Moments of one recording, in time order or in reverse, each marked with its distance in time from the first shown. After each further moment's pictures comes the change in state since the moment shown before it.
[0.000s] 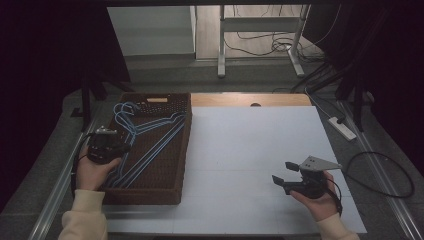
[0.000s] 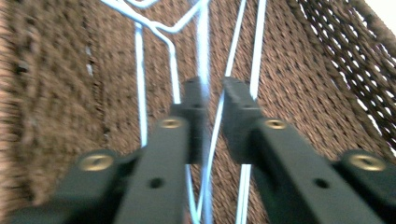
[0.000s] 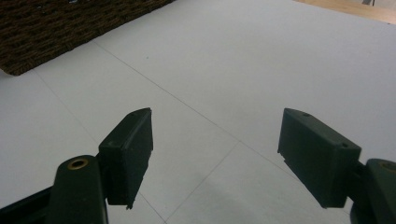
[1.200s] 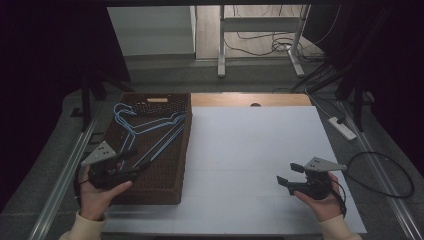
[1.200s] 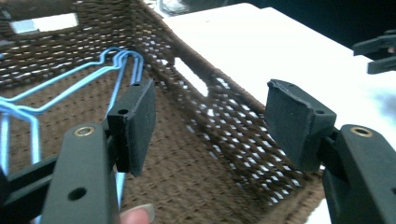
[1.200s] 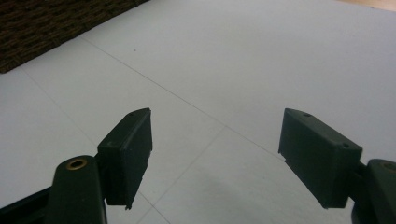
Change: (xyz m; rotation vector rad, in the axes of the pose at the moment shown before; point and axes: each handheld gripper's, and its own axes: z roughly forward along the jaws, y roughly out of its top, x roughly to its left) left arm -0.078 -0.032 -0.063 -0.336 -0.294 0.142; right arm -0.009 -0.008 -0.006 0.016 -0.027 0.038
